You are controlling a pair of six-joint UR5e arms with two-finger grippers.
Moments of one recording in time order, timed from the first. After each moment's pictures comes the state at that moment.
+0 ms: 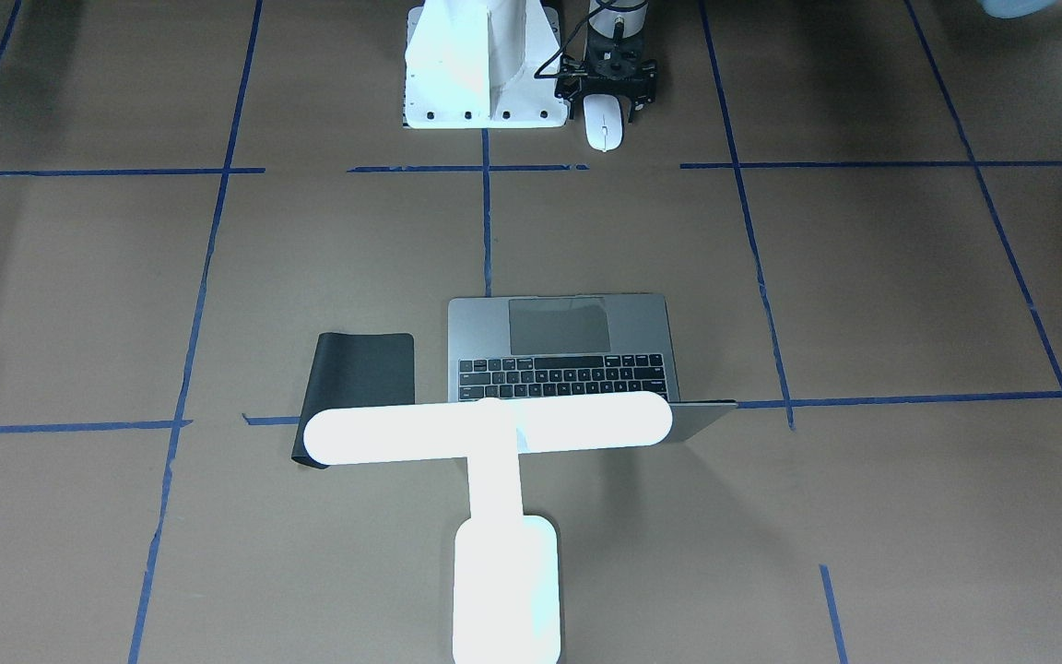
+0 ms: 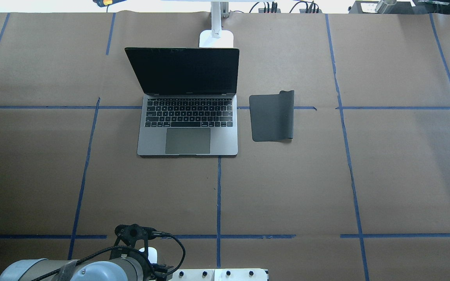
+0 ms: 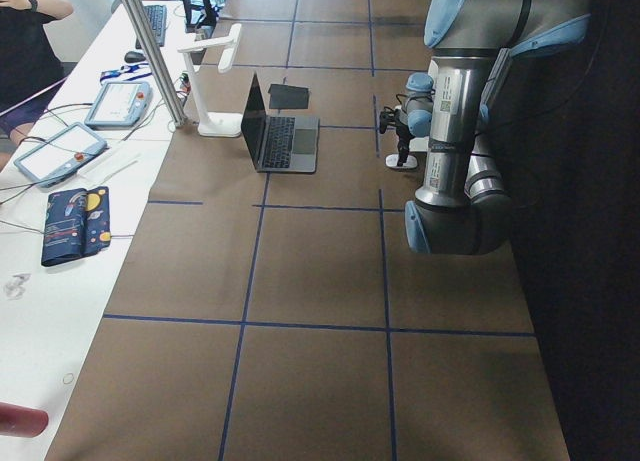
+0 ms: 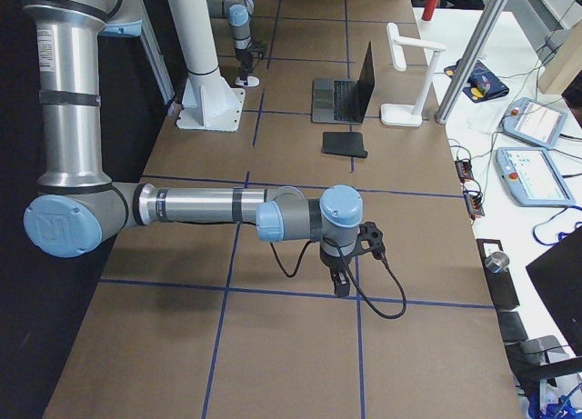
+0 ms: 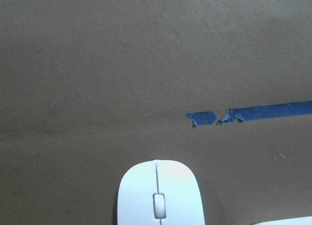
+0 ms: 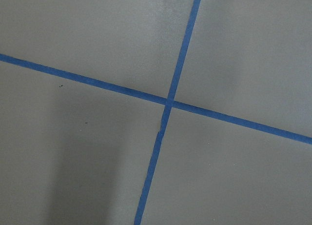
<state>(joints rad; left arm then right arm) 0.00 -1.82 -2.08 -1.59 -1.52 -1.48 1.54 -1.60 1.63 -1.49 2.29 -0.15</state>
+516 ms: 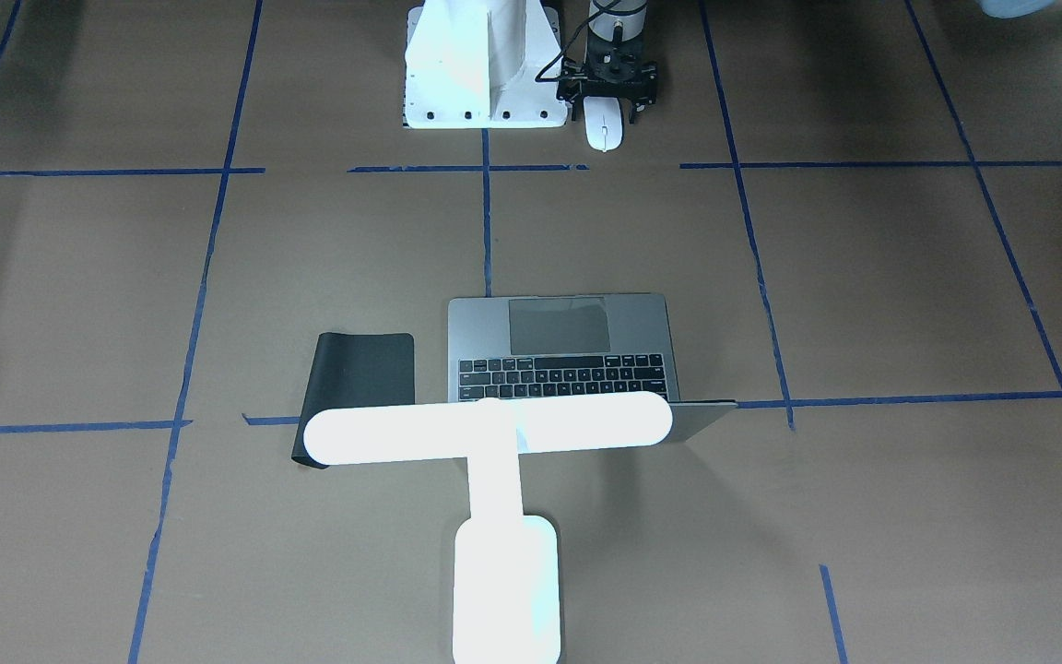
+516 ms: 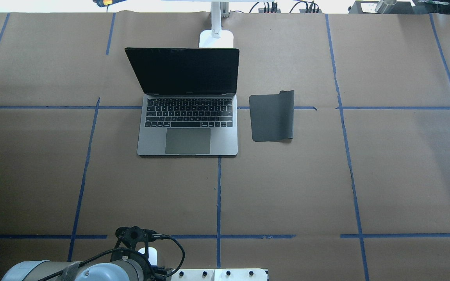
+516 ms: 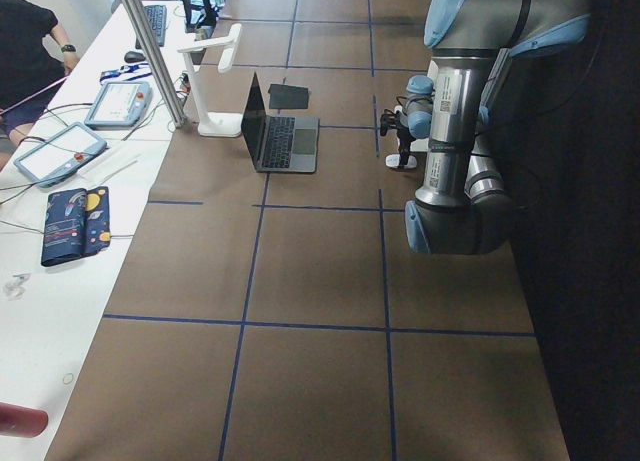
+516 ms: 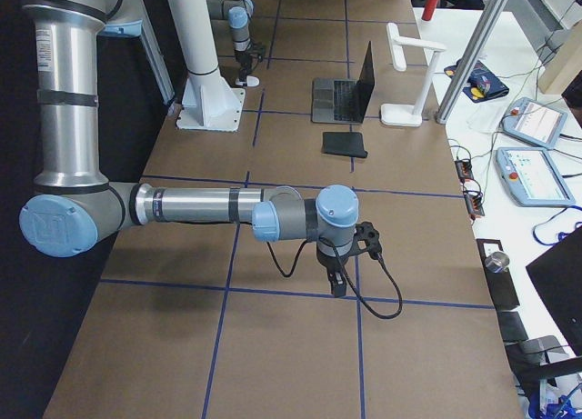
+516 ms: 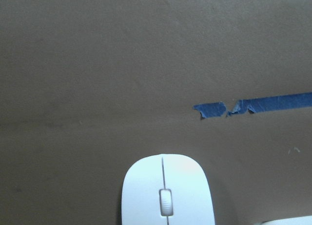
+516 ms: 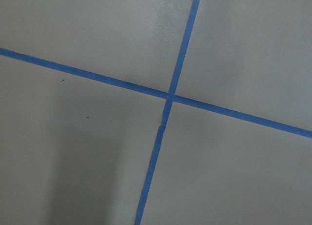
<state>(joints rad) 0.01 -1.82 -2.07 -1.59 -1.52 -1.48 1.54 -1.62 1.65 -1.49 2.29 -0.15</state>
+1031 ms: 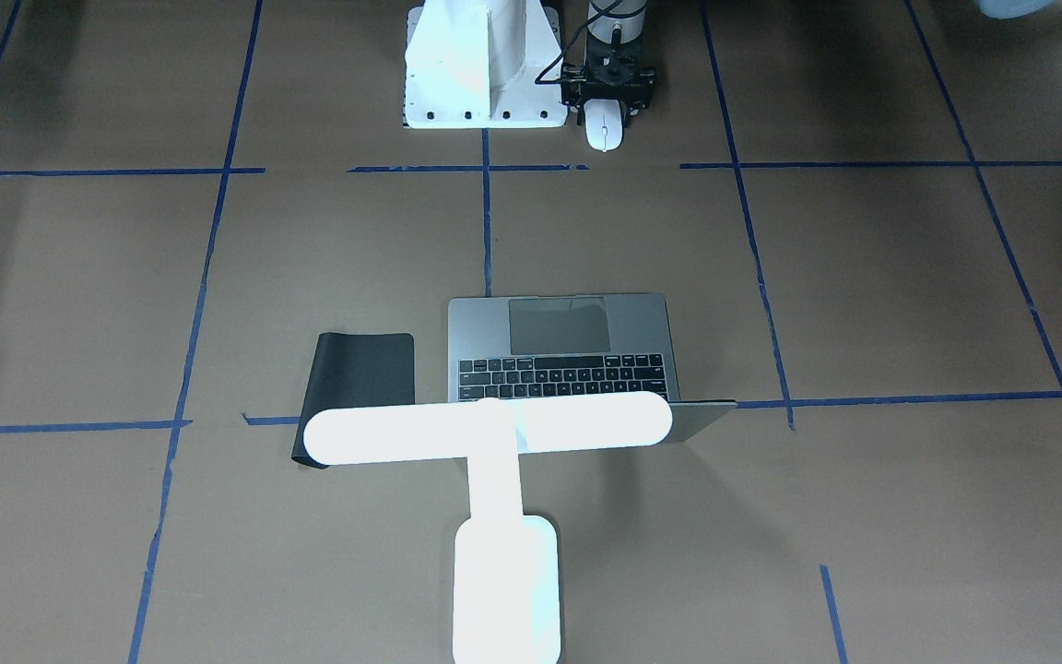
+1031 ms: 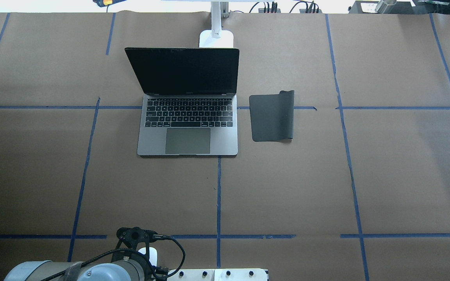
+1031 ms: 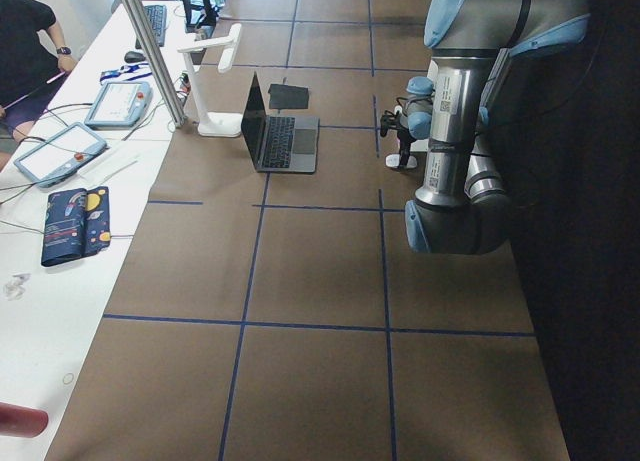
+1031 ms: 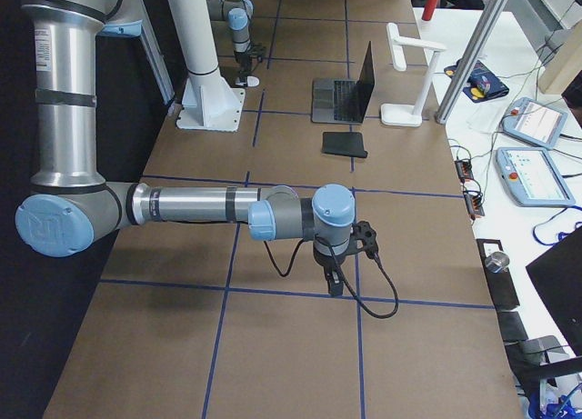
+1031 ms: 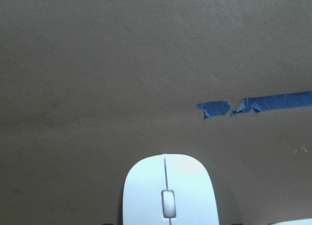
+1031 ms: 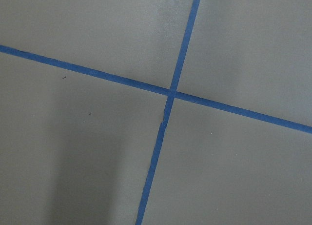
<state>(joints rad) 0.01 -1.83 -2.06 -1.59 -1.52 -1.47 1.54 -1.63 1.67 -1.49 2.30 -0.15</state>
